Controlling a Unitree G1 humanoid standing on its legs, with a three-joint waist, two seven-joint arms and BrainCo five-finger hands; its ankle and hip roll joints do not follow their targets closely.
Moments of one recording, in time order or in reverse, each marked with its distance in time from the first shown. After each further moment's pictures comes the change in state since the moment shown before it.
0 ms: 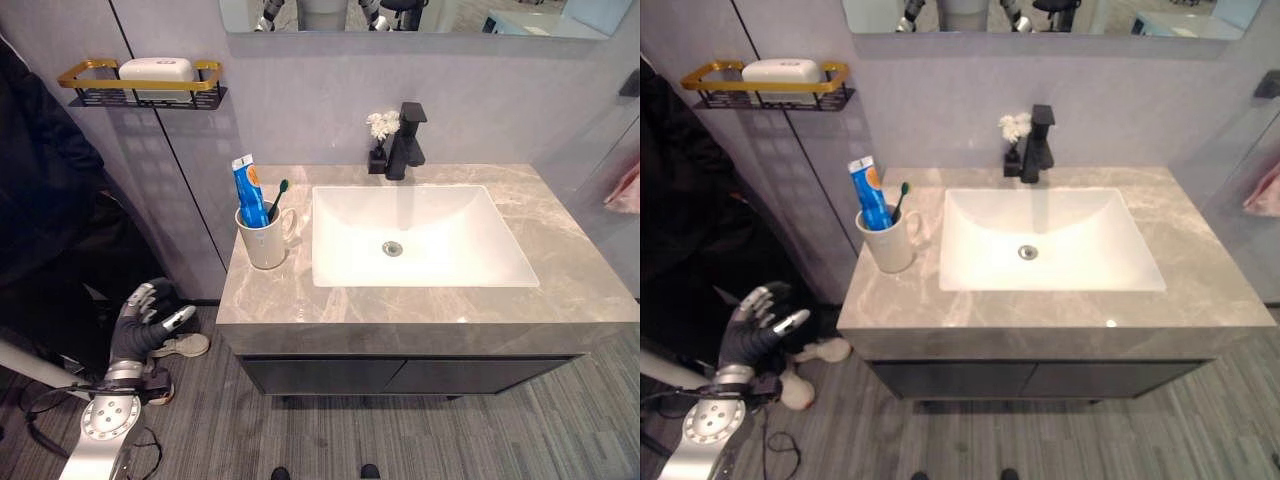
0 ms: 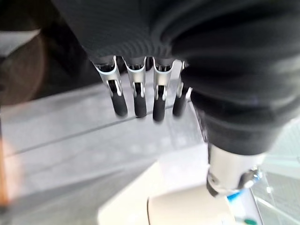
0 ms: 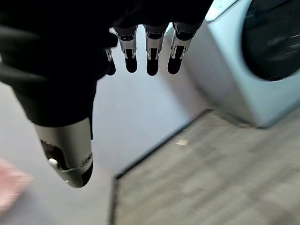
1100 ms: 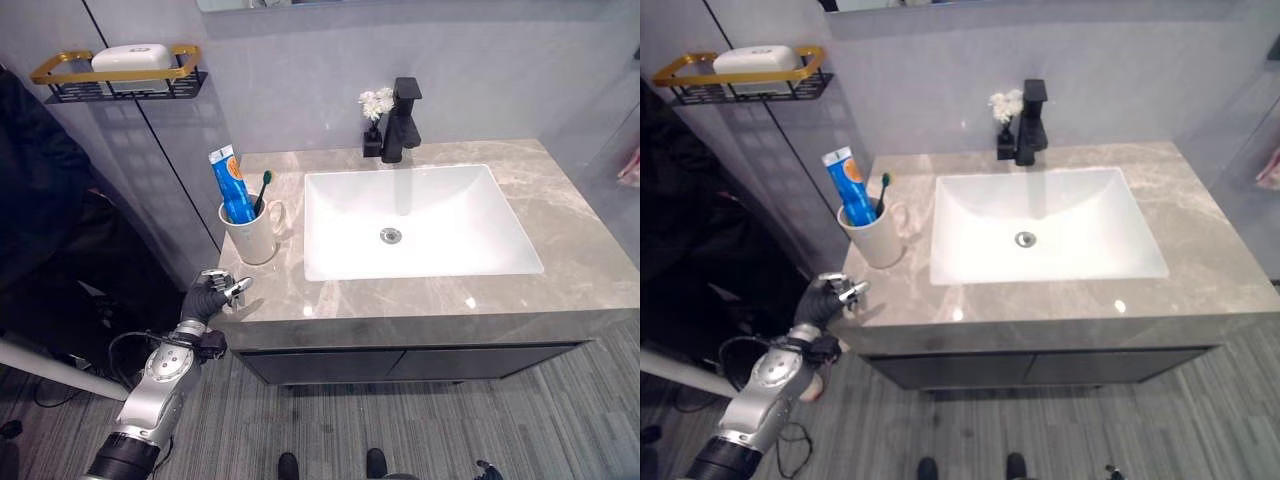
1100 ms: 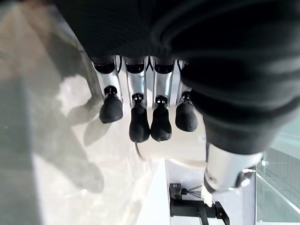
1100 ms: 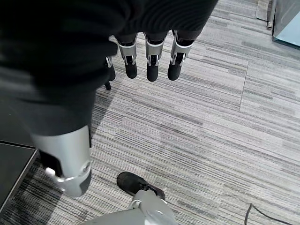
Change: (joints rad) left arm -0.328 -0.033 -0.201 0.144 -0.184 0.074 -0.046; right arm -0.127 0.217 0.744 0.209 -0.319 0.045 0.393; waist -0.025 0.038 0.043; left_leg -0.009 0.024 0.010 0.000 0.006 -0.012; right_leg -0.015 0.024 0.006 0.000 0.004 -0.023
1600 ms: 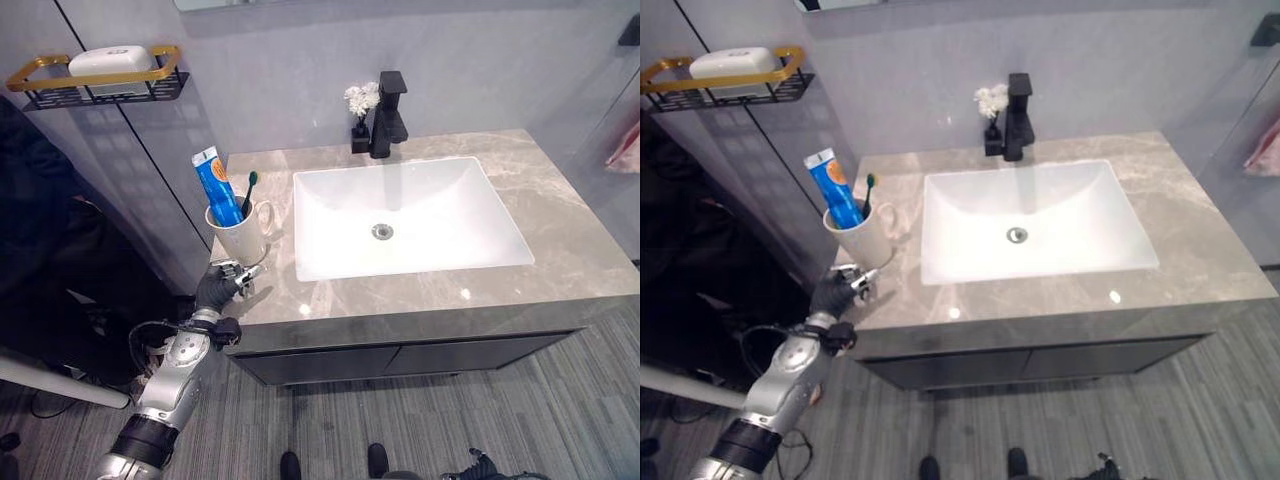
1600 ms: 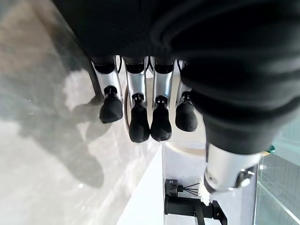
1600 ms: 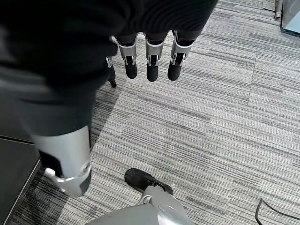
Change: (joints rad) left arm -0.105 -0.059 -0.042 0.083 -0.012 0.000 0.076; right arm -0.010 0.003 0.021 -0.035 0.000 0.002 0.003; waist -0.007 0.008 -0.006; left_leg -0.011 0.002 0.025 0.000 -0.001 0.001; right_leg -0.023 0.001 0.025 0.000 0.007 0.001
